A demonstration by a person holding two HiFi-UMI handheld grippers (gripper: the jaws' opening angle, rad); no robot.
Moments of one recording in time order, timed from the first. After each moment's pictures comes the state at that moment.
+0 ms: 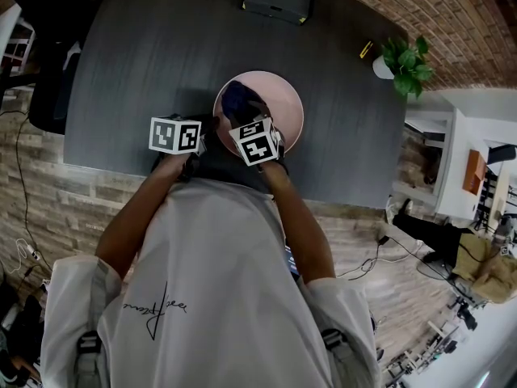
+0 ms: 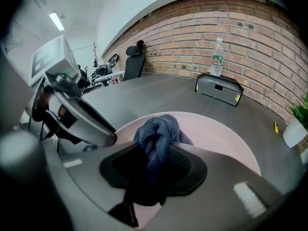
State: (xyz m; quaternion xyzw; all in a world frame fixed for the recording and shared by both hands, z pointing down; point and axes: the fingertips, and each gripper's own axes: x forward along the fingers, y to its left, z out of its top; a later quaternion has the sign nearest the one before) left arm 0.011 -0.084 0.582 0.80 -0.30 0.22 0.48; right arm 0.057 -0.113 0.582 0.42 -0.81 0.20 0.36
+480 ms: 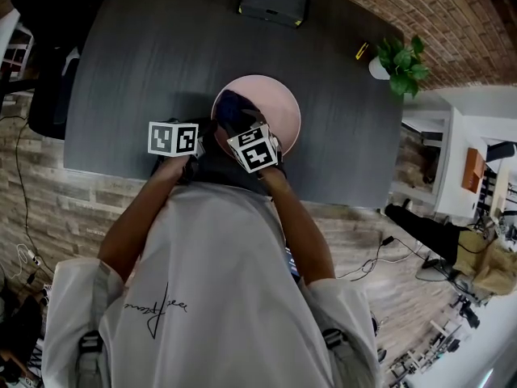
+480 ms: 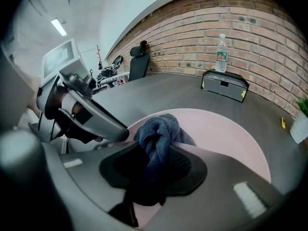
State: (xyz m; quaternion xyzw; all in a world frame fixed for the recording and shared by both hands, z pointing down) left arm 0.010 -0.085 0.582 0.79 -0.31 0.20 0.49; right arm 0.050 -0.096 0.584 0.39 -0.83 0.22 0.35
